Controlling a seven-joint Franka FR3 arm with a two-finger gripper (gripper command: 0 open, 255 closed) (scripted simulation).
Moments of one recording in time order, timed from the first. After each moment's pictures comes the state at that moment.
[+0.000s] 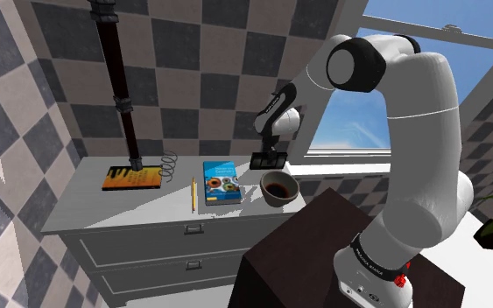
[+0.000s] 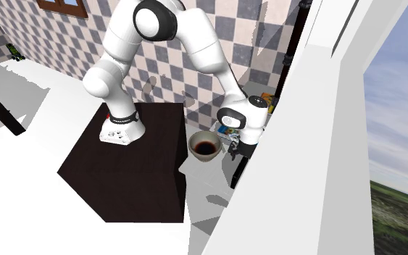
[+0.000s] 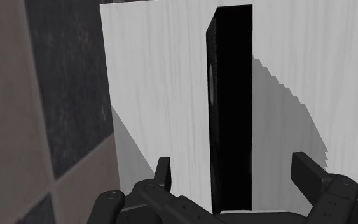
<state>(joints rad) -0.09 0.64 -0.19 -2.04 0.11 2.66 -1.39</state>
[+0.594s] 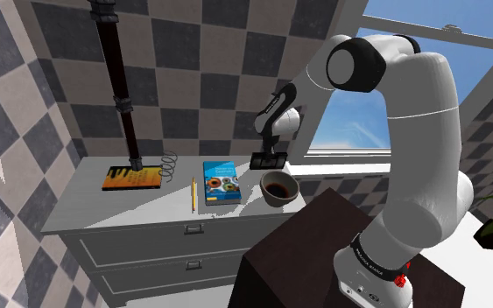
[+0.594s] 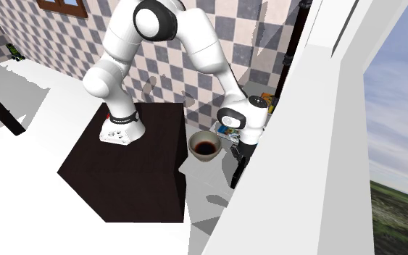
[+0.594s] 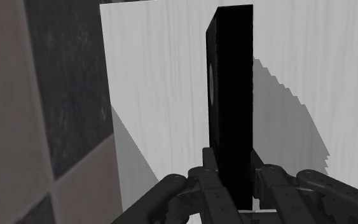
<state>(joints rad) -0.09 0.64 -0.19 -2.04 0.11 2.66 -1.39</state>
